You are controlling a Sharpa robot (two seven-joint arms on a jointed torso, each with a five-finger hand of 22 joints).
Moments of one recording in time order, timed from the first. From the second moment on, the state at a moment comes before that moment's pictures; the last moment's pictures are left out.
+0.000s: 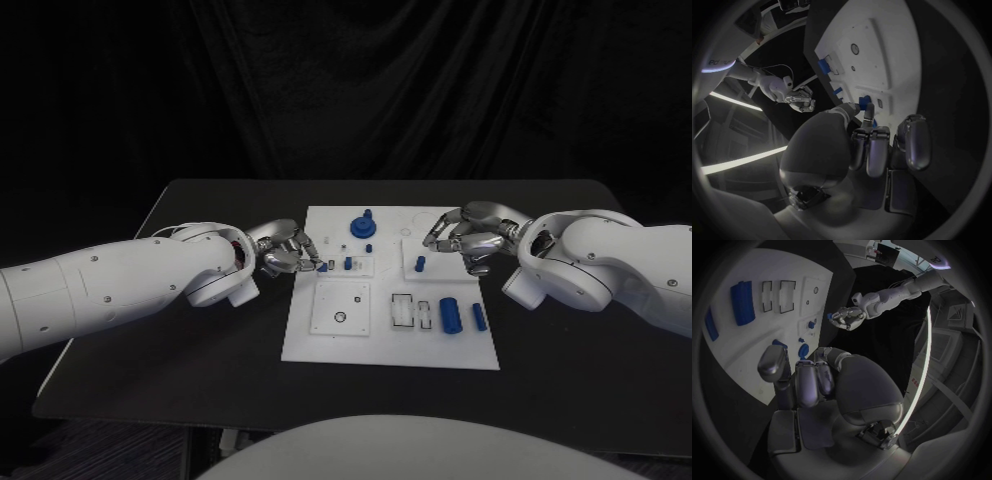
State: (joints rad) left arm 1.18 -0.87 -0.21 1.45 -0.89 -0.14 -0.03; left_hand 1.42 -0.04 0.36 0.15 0.50 0.88 0.14 0.35 0.72 1.46 0.01 1.57 1.31 1.47 -0.04 1.57 1.31 0.05 1.41 0.07 1.34 1.31; right arm 1.34 -0.91 -0.25 1.66 -0.66 -0.19 -0.15; right_hand 1.26 0.04 0.44 0.02 0.43 0.49 0.13 0.93 0.13 1.31 0.05 1.48 1.22 1.47 -0.03 1.37 1.25 0.10 1.36 0.08 1.08 1.31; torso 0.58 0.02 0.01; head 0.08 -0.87
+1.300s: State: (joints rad) left arm 1.25 -0.70 -0.21 1.29 -0.95 -0.05 -0.42; left_hand 1.37 -0.06 0.43 0.12 0.48 0.88 0.15 0.35 0.75 1.47 0.00 1.57 1.31 1.47 -0.05 1.57 1.31 0.05 1.41 0.06 1.32 1.31; right arm 1.34 -0.97 -0.25 1.66 -0.84 -0.35 -0.01; right_hand 1.28 0.02 0.44 0.02 0.44 0.53 0.12 0.91 0.11 1.31 0.04 1.48 1.23 1.46 -0.03 1.37 1.26 0.10 1.37 0.08 1.12 1.31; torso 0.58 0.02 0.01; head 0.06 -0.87
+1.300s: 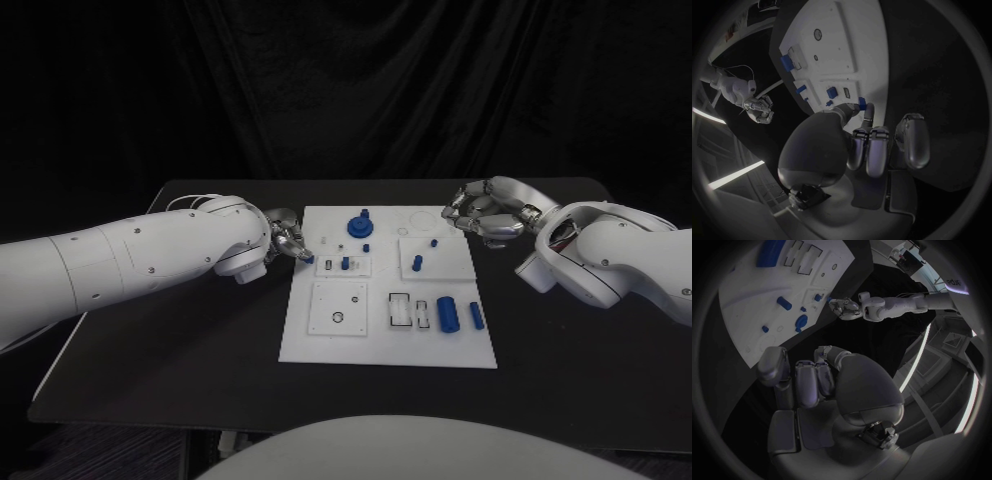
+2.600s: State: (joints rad) left arm 1.31 -0.57 -0.21 1.23 -0.95 0.21 -0.57; left_hand 1.34 -0.06 0.44 0.11 0.49 0.89 0.14 0.34 0.76 1.47 0.00 1.57 1.31 1.47 -0.05 1.57 1.31 0.05 1.41 0.06 1.30 1.31; right arm 1.32 -0.96 -0.25 1.64 -0.84 -0.35 -0.01; right_hand 1.29 0.01 0.44 0.02 0.44 0.54 0.12 0.91 0.11 1.31 0.04 1.48 1.23 1.46 -0.03 1.37 1.25 0.10 1.37 0.08 1.12 1.31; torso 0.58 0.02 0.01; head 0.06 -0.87
